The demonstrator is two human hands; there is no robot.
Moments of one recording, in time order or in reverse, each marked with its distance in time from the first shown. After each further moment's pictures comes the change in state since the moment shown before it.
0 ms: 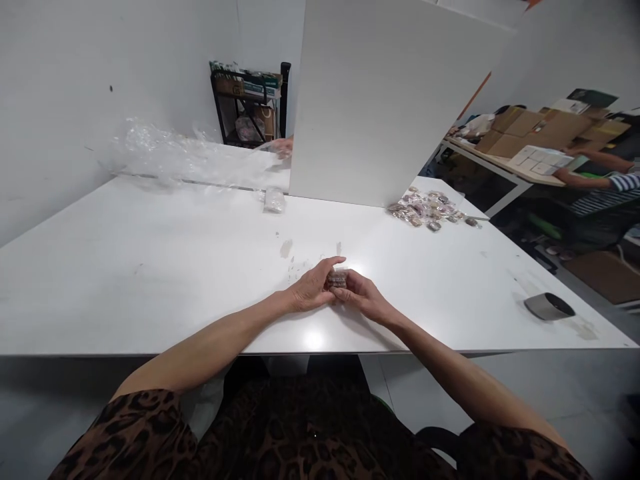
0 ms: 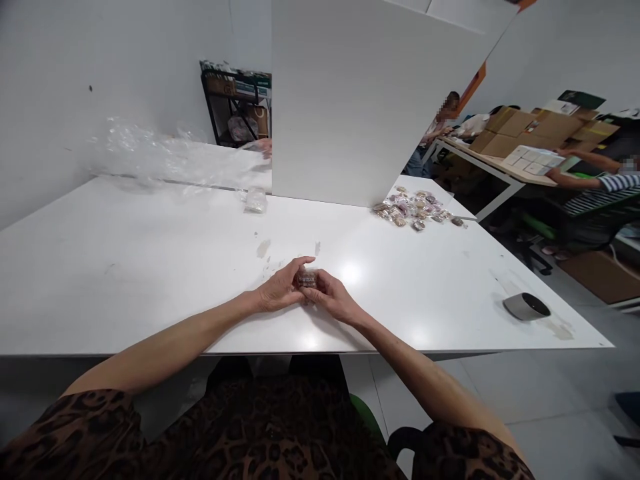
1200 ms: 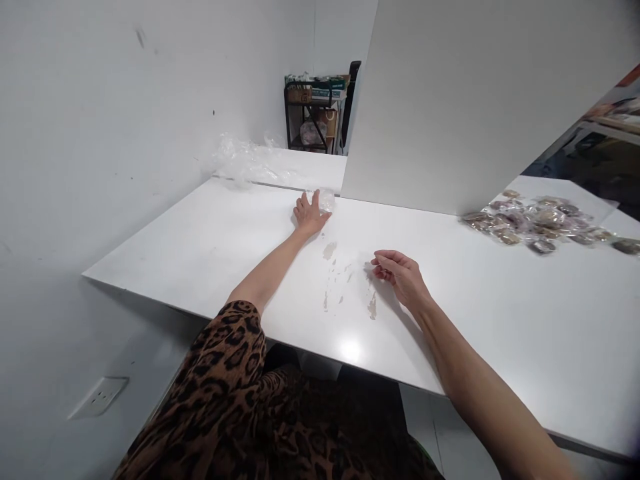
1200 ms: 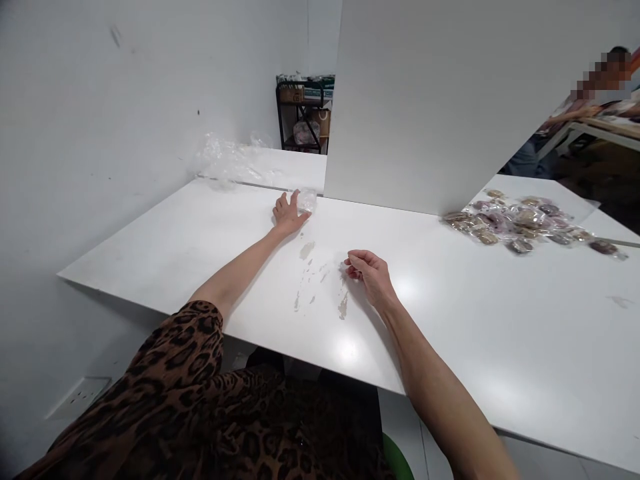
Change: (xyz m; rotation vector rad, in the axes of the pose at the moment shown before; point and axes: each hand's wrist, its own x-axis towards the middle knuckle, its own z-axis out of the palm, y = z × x) left_hand 0.068 -0.090 -0.146 0.758 0.615 -0.804; right_hand 0.090 0.009 0.001 0.458 0.115 0.033
